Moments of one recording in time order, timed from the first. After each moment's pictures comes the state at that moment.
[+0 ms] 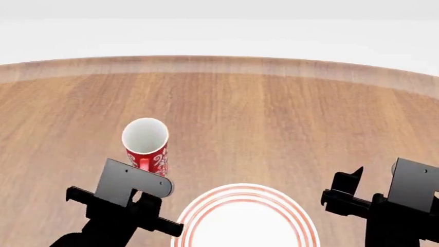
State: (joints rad) left arm -0.58 -0.05 0.37 -0.19 -0.07 -0.64 -0.08; right arm 0.49 0.28 0.10 0.01 0.31 0.70 0.28
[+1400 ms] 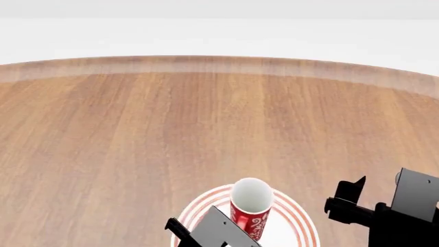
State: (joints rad) left arm -0.93 -0.02 1.52 -0.76 -1.00 -0.08 -0.23; right arm 0.47 0.29 0.10 0.09 0.34 0.63 0.27
